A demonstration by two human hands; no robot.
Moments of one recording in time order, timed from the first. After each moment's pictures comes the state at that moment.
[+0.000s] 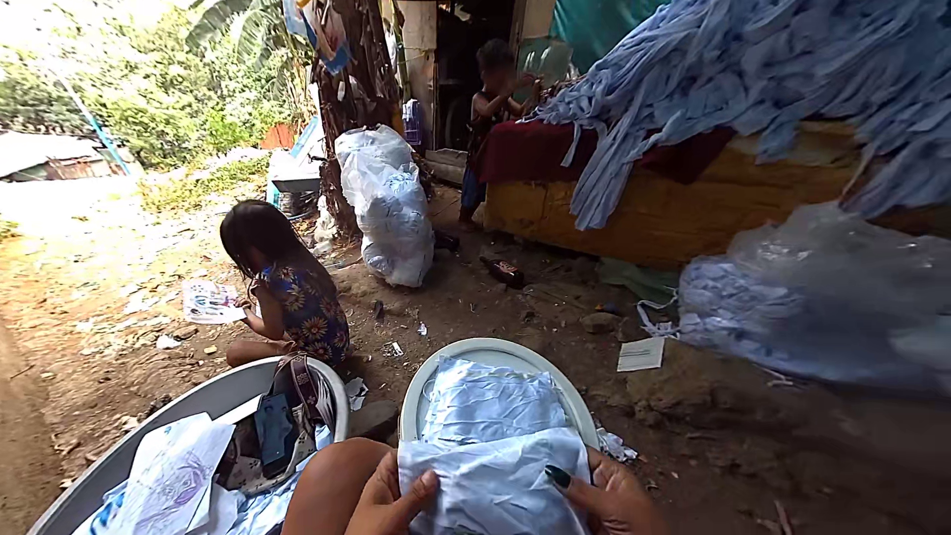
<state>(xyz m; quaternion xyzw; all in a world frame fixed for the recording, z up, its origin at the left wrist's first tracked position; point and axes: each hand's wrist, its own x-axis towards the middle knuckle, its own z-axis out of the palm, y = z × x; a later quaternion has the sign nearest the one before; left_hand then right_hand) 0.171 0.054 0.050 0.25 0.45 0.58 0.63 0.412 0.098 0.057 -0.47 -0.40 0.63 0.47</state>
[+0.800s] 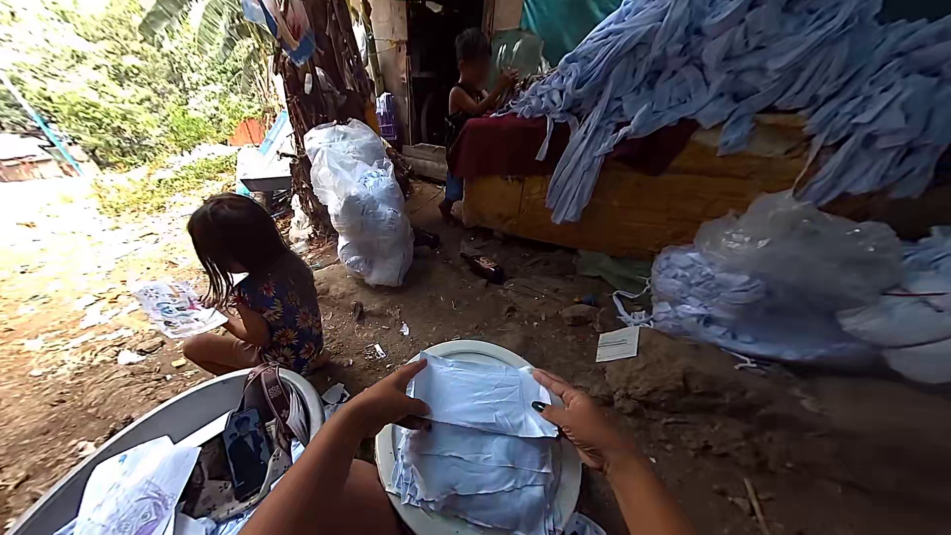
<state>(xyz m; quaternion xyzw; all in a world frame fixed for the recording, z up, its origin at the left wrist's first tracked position) 0.147 0.229 0.029 0.51 0.54 0.20 0.63 0.449 0.219 0.011 -0.60 -0.50 0.52 0.35</state>
